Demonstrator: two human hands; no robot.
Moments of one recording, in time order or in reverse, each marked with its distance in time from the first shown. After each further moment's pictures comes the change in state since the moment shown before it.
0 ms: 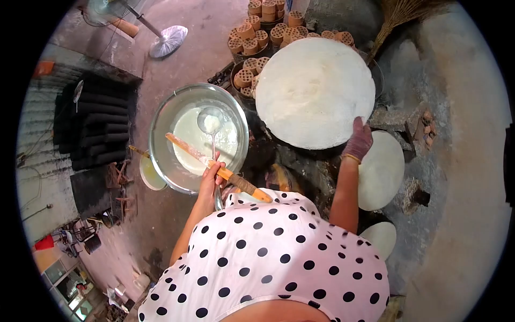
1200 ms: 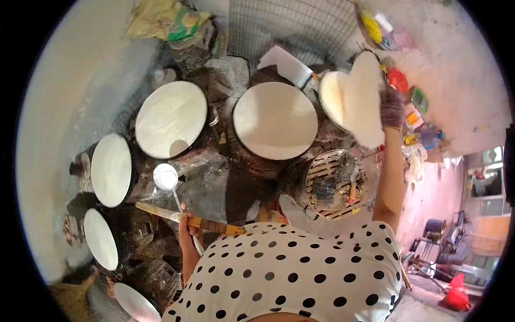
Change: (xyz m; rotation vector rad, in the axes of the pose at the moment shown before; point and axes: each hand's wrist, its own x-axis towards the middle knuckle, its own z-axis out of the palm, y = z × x) left_hand -0.369 -0.281 -0.107 1.454 -1.184 -1.083; right_hand -1.275 0.147 -0.397 -0.895 1.632 1.284
